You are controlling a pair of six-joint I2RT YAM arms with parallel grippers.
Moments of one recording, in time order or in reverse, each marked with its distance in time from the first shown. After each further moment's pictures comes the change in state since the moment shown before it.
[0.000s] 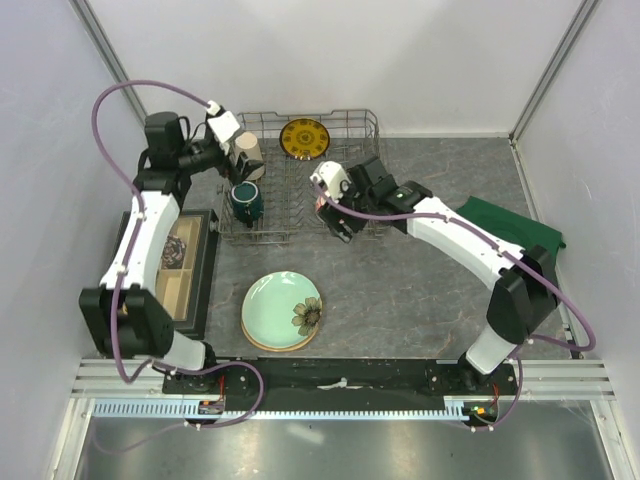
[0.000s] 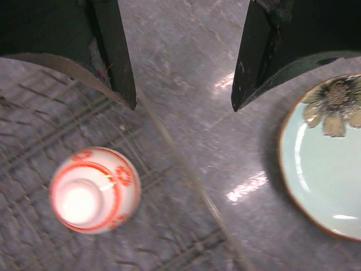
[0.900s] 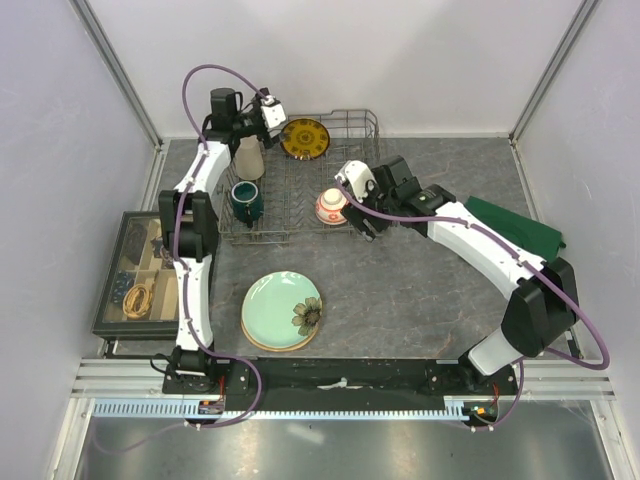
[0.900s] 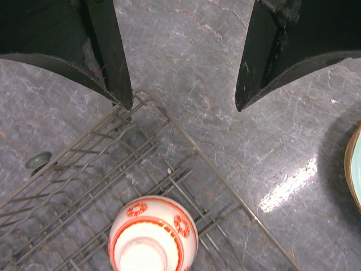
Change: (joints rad) left arm -0.079 0.953 0.792 0.148 0.012 0.383; right arm -0.120 -0.109 -0.108 -0.008 0.087 -0.052
